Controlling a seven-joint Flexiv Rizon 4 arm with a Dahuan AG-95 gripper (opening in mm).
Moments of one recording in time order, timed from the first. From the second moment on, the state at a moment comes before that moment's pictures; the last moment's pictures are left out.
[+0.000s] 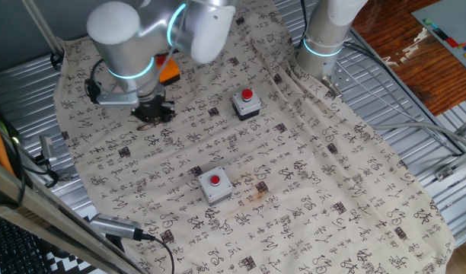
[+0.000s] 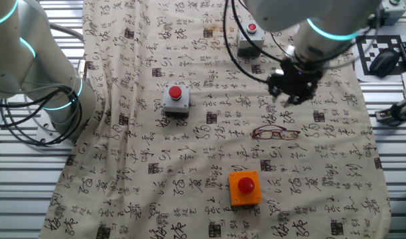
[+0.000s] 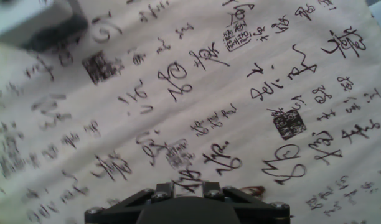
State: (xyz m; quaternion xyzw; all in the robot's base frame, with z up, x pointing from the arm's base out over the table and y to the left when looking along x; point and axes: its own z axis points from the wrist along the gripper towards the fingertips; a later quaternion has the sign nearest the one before) arm 0.559 0.010 0.086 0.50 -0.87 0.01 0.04
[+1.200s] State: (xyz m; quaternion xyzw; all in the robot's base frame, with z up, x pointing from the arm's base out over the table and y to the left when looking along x) arm 0.561 -0.006 0.095 0.46 -0.89 0.03 0.02
